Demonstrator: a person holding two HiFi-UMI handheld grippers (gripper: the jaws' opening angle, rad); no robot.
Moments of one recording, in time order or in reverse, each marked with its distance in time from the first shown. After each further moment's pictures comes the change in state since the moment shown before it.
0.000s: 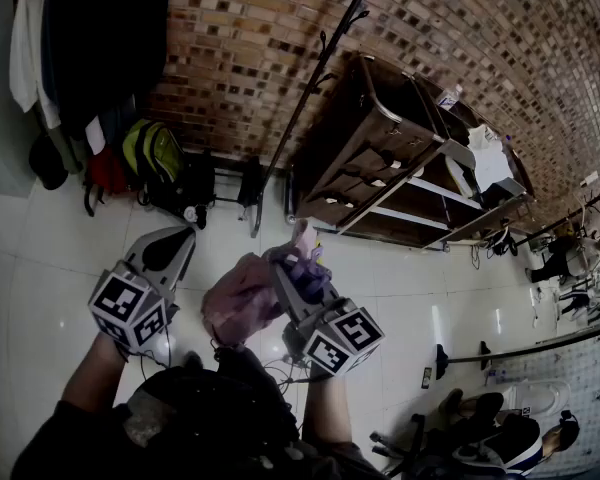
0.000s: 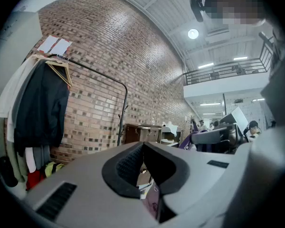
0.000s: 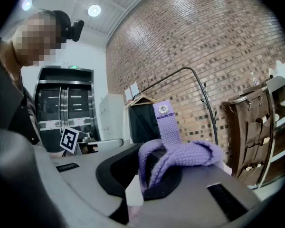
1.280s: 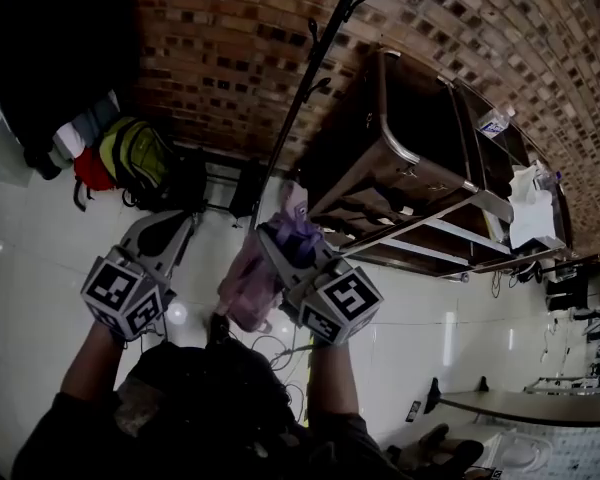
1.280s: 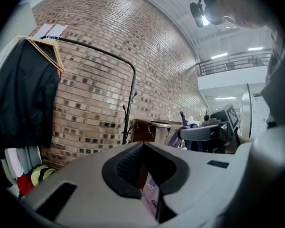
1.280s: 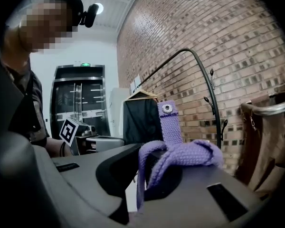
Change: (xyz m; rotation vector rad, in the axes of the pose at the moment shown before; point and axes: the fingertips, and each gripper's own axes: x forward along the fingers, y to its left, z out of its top) left arm 0.343 0.057 0.007 -0.028 0.064 0.112; right arm 0.136 -0.330 0.071 -0.102 0.089 0.239
